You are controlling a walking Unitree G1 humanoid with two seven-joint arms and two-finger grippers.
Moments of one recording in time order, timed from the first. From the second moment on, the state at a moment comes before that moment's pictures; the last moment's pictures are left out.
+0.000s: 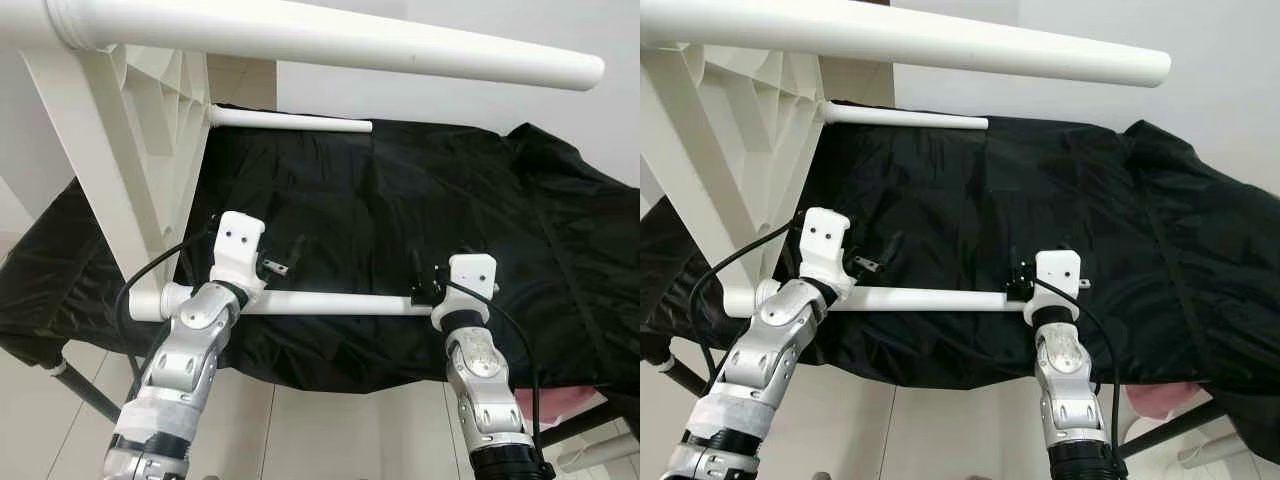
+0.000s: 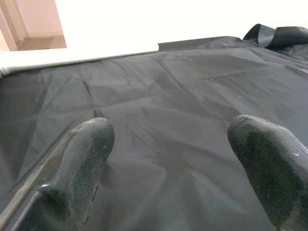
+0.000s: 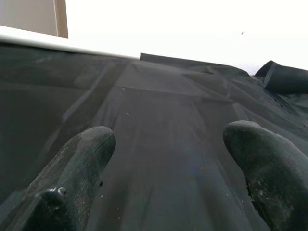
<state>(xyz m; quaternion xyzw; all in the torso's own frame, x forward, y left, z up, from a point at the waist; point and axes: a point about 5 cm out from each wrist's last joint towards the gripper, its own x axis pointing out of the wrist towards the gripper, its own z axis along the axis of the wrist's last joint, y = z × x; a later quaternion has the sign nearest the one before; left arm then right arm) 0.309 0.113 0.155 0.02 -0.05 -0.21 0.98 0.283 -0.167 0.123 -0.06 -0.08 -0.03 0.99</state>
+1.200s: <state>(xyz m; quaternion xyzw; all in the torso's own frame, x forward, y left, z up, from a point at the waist) 0.309 0.098 0.156 0.01 -0.07 -0.19 0.98 0.282 -0.172 0.119 -0.08 -0.08 -0.04 0.99</state>
